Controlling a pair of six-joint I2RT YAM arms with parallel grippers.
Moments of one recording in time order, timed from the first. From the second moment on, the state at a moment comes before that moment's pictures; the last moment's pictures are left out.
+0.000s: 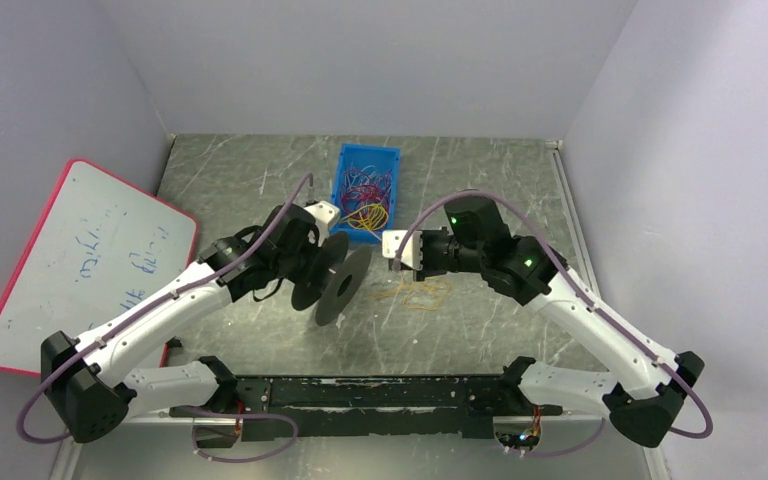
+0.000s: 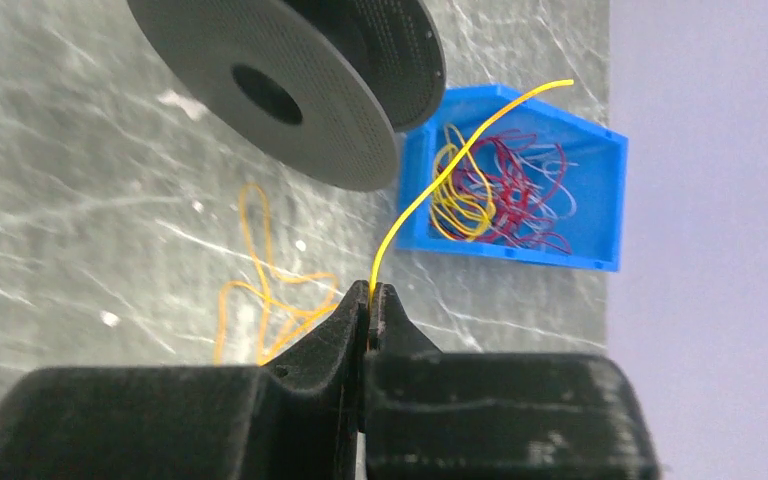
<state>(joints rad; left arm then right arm) -0.77 1.13 1.02 -0.71 -0.17 -0.15 0.79 1.07 1.19 -0.71 -0.33 -0.86</state>
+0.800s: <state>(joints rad) -0.80 1.16 1.02 -0.67 -0.18 -0.10 0.98 1.04 0.86 -0.36 0.16 -1.65</state>
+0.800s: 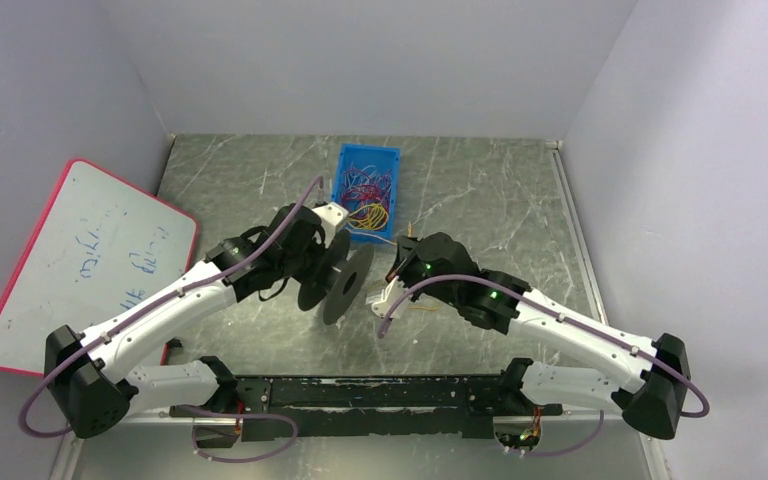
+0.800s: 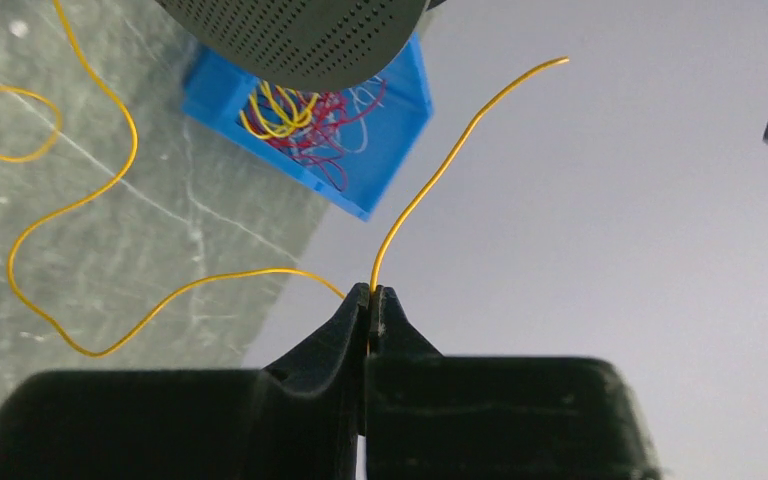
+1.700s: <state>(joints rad) -0.80 1.11 1.06 -0.71 -0.18 -0.13 1.04 1.16 0.75 -0.03 0.24 -2.08</state>
